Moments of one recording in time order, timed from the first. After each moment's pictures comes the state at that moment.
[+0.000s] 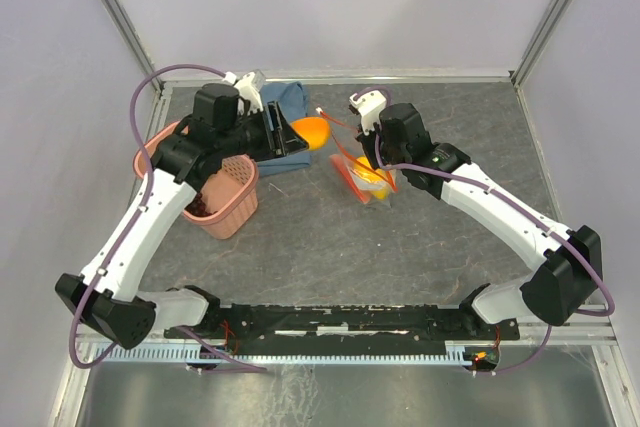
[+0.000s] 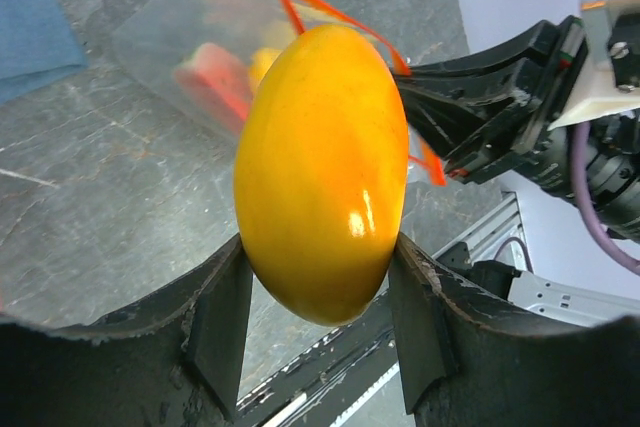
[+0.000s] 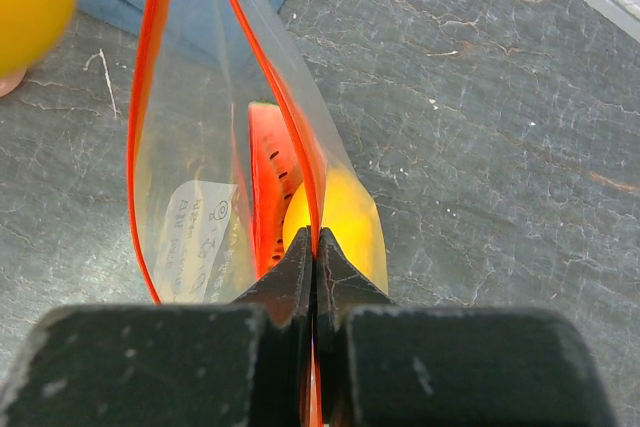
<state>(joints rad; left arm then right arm) -0.44 1.24 1.43 -0.72 0.32 -0.57 0.66 1.41 1.25 -0.38 0.11 -0.08</state>
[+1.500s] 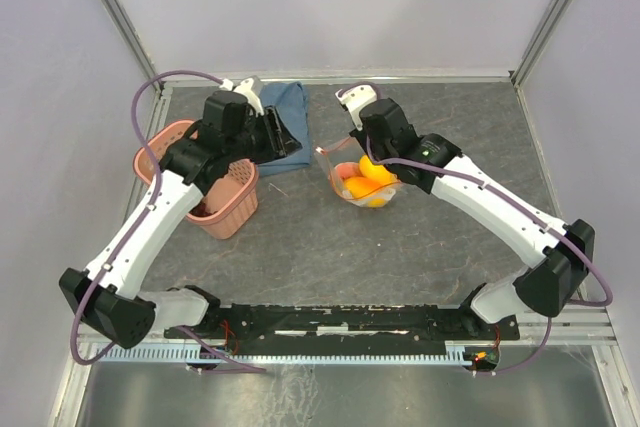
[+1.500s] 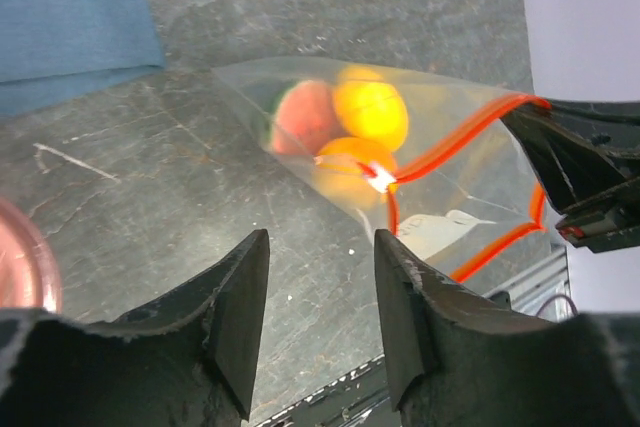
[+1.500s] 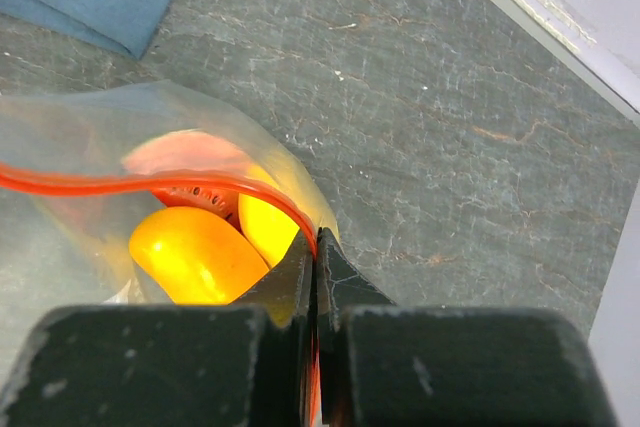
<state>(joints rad) -0.49 1.27 1.36 -0.66 0.13 -0.60 0.76 1.46 1.43 -0.58 0.42 -0.11</state>
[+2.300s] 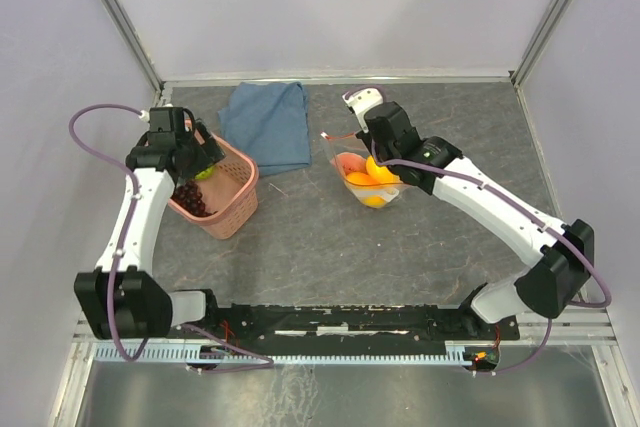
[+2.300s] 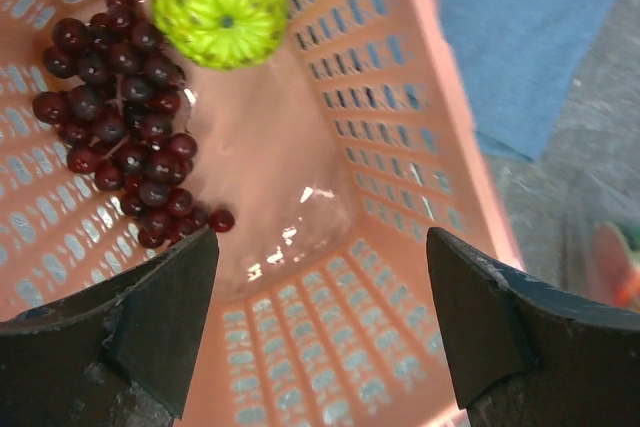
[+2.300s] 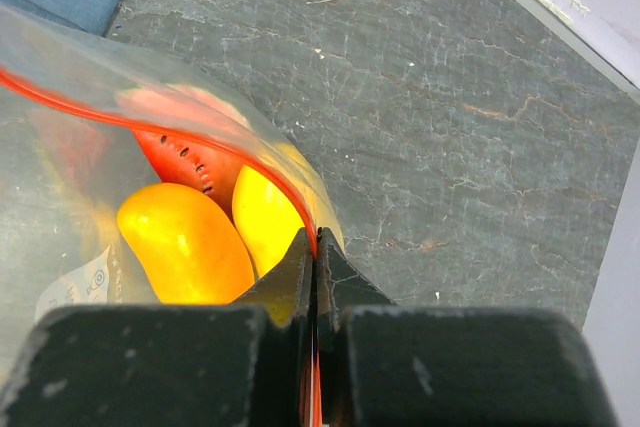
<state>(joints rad) 0.02 1.25 1.18 -0.77 -0.07 -0.50 0.73 1.46 1.38 -0.56 0.45 -0.10</state>
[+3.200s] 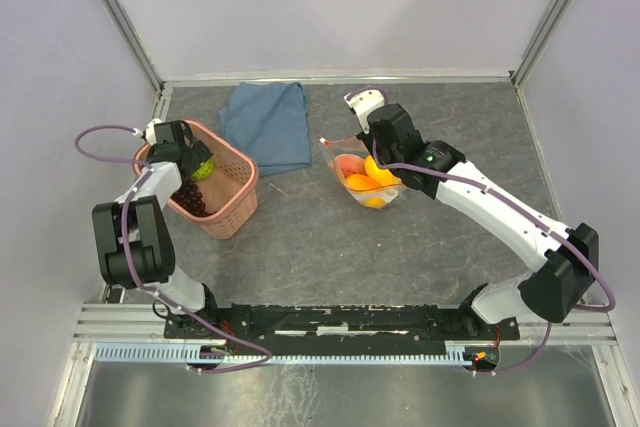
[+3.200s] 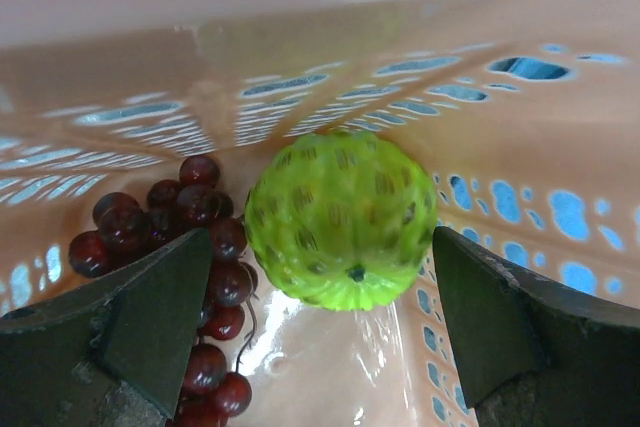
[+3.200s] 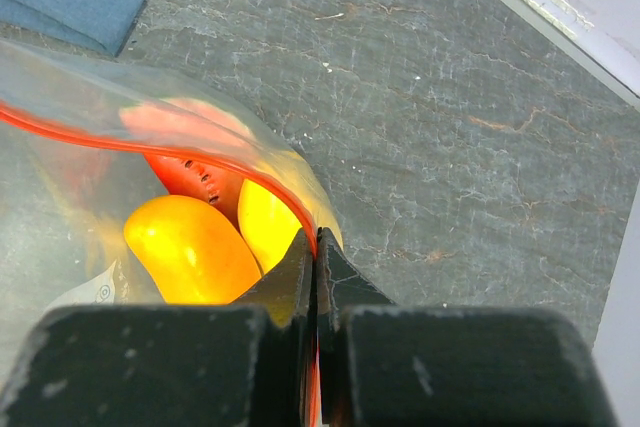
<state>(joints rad) 0.18 1.56 0.96 -0.17 -0.20 -0.57 0.73 1.43 1.34 -0.51 0.43 -0.11</state>
